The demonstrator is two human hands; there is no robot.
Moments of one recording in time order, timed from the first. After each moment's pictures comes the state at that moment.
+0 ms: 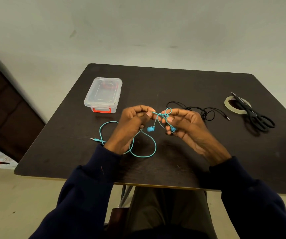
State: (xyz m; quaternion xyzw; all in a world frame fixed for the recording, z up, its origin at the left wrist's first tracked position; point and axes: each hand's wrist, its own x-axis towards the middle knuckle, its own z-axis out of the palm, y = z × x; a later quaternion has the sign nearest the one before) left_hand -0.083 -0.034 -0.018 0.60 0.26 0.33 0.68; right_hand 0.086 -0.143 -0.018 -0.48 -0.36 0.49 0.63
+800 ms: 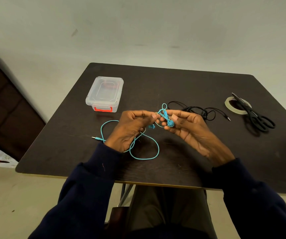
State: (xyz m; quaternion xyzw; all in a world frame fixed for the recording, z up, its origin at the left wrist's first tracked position) left_hand -0.086 -0.031 -0.025 0.55 0.28 0.29 0.73; right_hand 0.091 -0.148 -0.019 -0.47 -0.34 0.52 0.63
